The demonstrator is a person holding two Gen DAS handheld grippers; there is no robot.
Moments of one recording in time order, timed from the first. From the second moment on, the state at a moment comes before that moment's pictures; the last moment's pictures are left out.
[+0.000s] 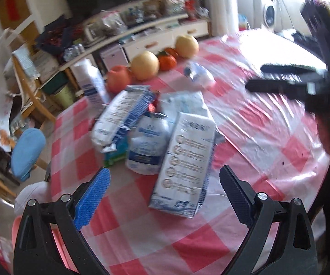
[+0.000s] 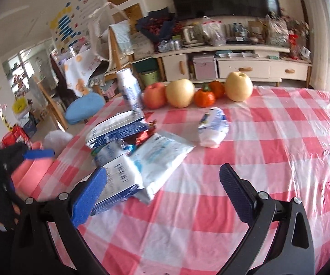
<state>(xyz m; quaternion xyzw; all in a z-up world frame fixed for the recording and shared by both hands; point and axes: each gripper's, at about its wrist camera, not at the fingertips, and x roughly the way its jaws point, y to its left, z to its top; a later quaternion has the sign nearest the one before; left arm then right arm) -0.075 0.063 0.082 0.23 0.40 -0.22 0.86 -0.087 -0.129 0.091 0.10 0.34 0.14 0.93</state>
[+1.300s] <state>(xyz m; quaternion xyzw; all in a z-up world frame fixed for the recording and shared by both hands) -0.028 0.026 0.028 0.24 0.51 -0.18 0.81 0.067 -0.168 0.022 0.12 0.41 0.10 0.90</state>
